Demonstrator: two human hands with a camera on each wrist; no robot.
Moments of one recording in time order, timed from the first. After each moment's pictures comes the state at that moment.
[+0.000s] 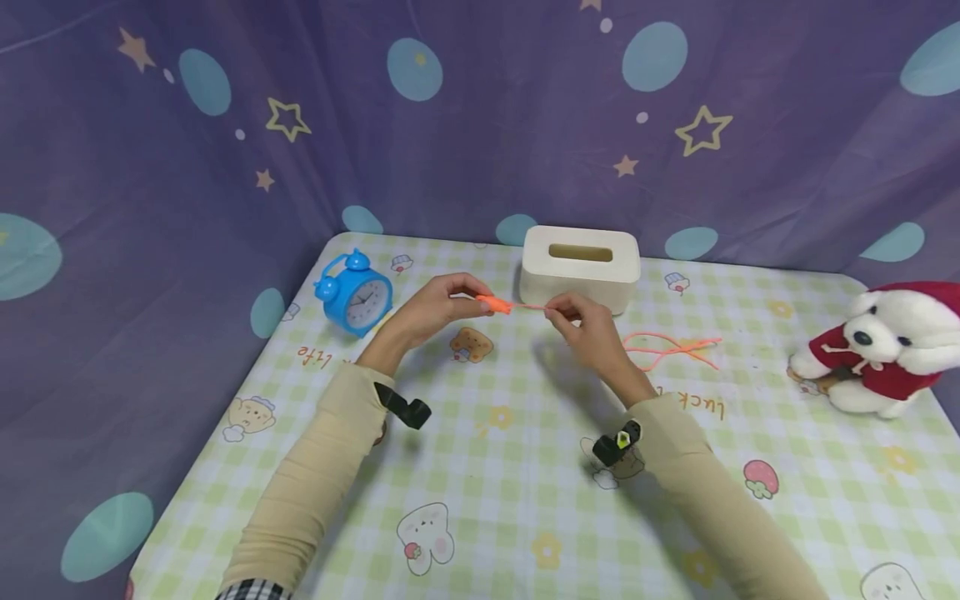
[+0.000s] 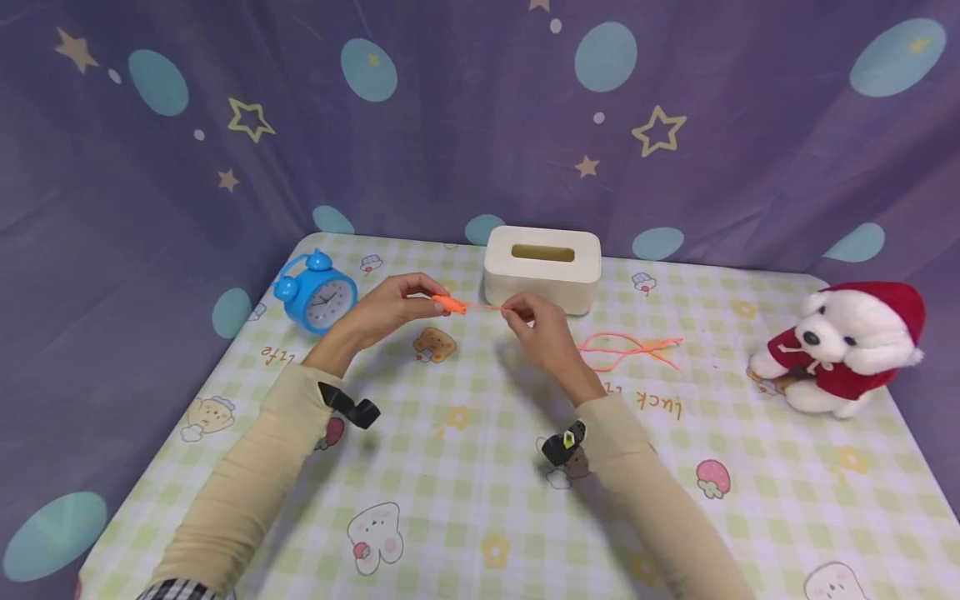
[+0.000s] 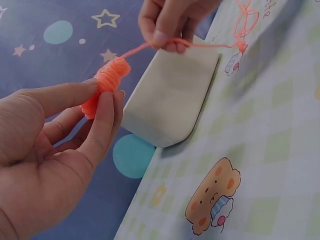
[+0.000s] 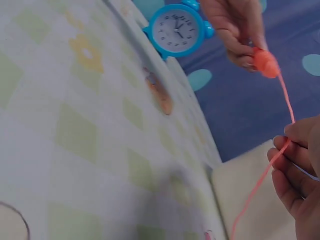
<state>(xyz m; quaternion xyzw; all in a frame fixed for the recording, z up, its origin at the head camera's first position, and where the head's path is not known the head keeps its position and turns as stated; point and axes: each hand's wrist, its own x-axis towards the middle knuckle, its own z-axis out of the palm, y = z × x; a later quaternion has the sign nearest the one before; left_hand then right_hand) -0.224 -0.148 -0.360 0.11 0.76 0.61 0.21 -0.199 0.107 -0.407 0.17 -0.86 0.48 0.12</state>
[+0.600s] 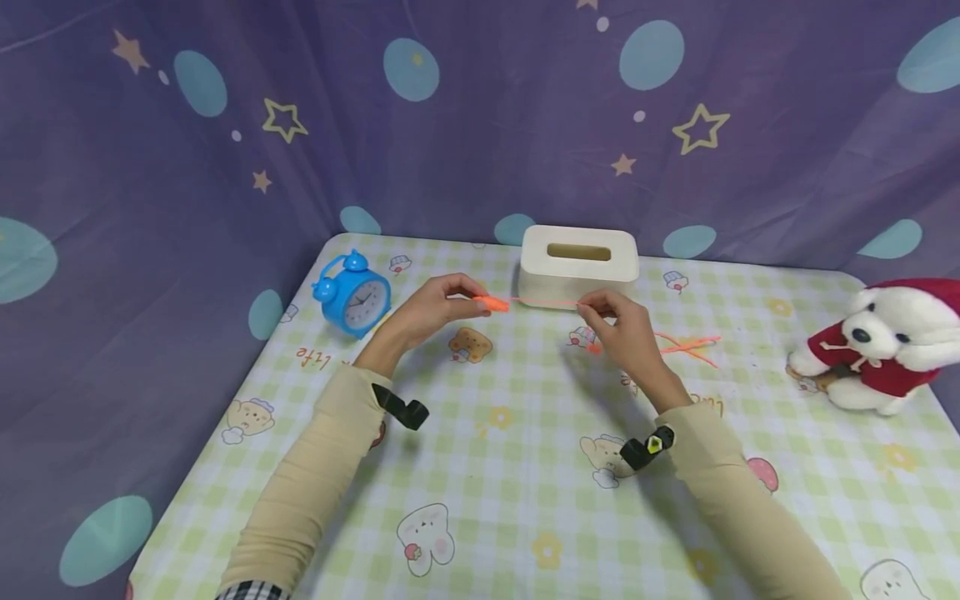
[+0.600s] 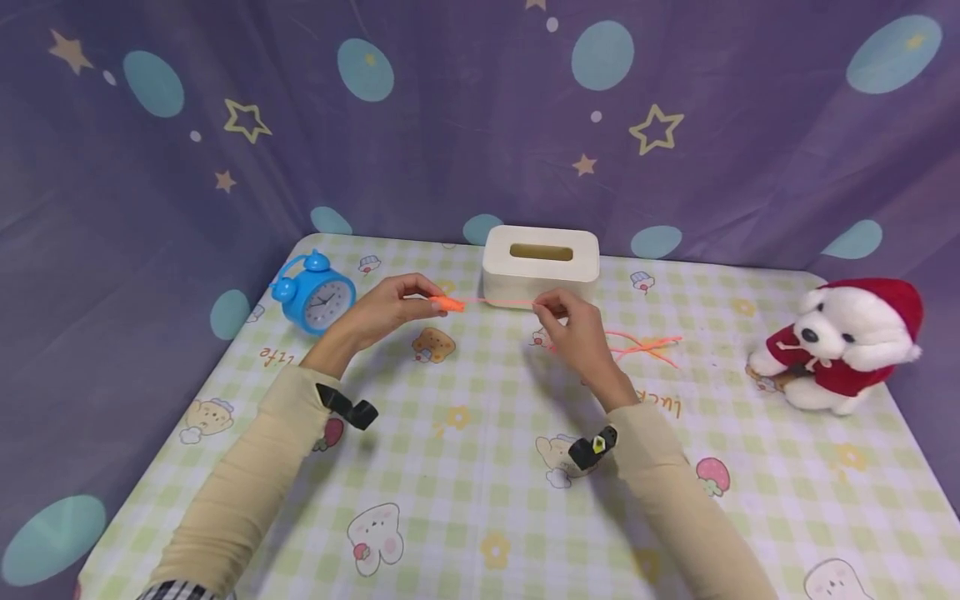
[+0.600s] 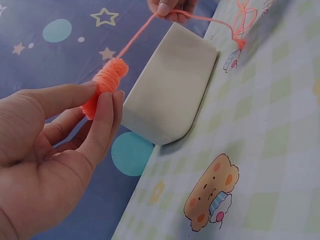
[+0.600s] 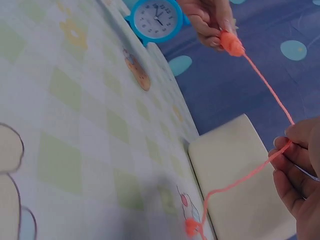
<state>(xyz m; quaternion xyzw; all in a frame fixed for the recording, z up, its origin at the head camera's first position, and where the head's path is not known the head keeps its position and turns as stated) -0.225 -0.151 -0.363 0.11 0.74 0.62 0.22 -0.190 0.144 -0.398 0.14 -0.86 0.47 0.16</state>
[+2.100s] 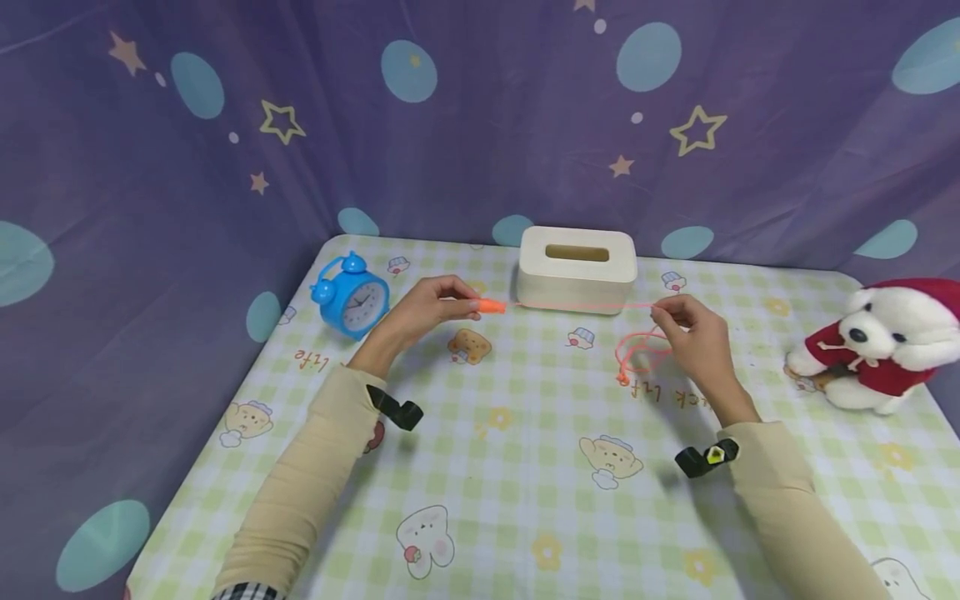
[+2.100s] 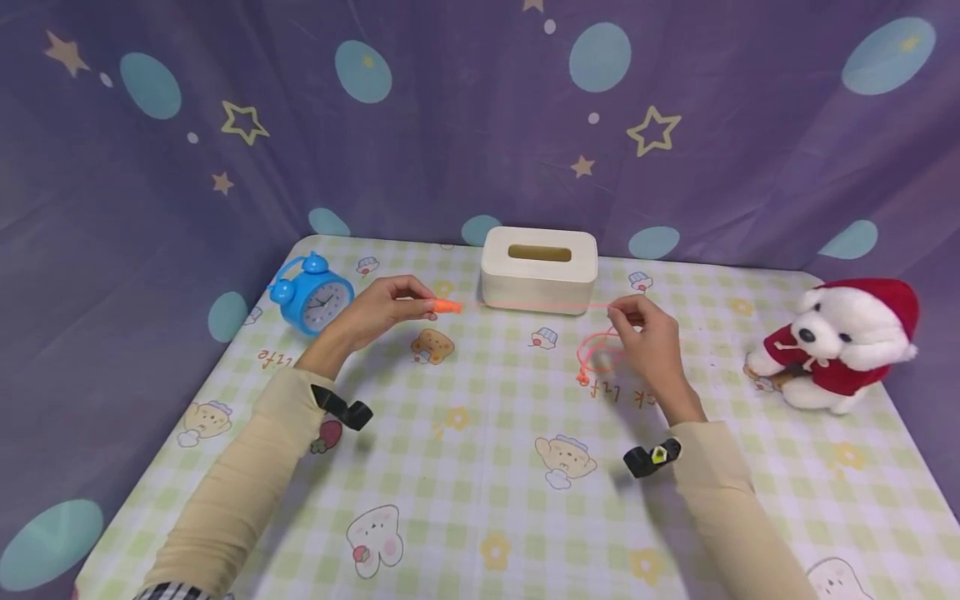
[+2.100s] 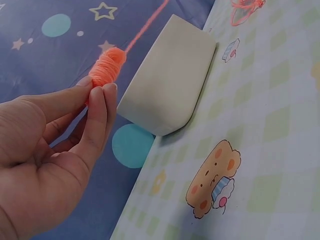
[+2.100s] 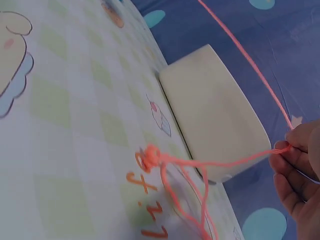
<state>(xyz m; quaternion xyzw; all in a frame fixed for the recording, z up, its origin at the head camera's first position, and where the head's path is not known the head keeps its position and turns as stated) -0.227 -0.158 -0.364 0.10 0.76 0.61 0.19 -0.174 0.226 -0.407 0.04 -0.88 0.42 0.20</state>
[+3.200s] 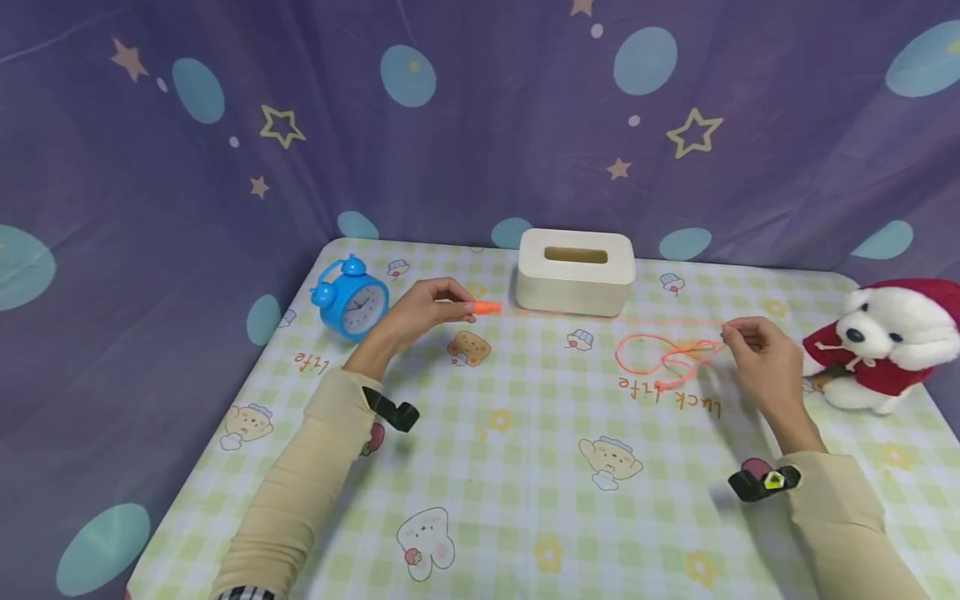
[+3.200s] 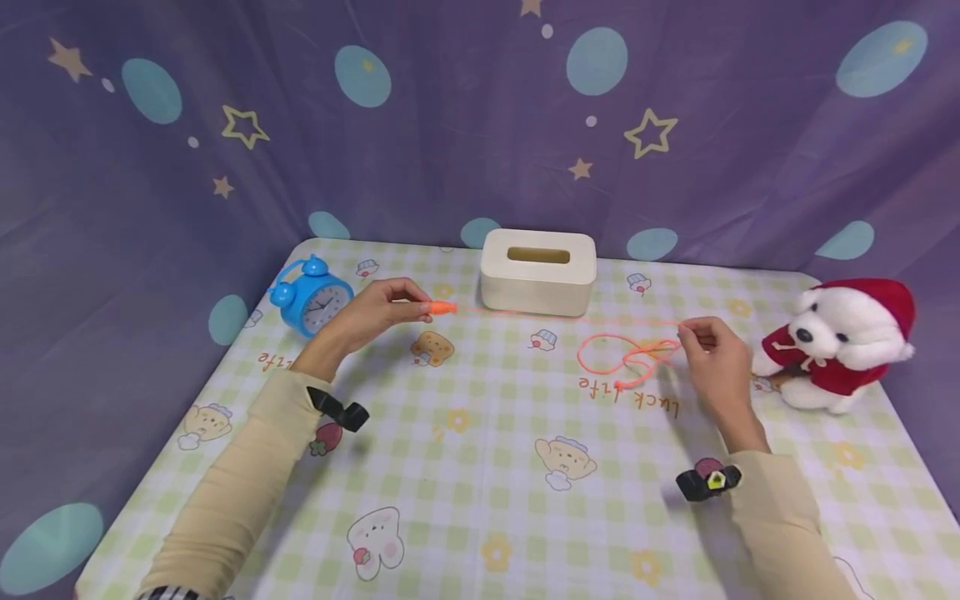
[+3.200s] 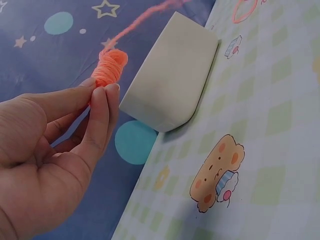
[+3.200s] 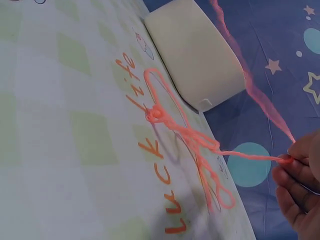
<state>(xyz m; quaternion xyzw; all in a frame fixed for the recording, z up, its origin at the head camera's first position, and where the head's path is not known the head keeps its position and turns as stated) -0.226 -0.164 -0.363 0.10 0.77 0.60 0.19 -0.149 0.294 -0.417 -0.12 -0.89 0.39 0.21</state>
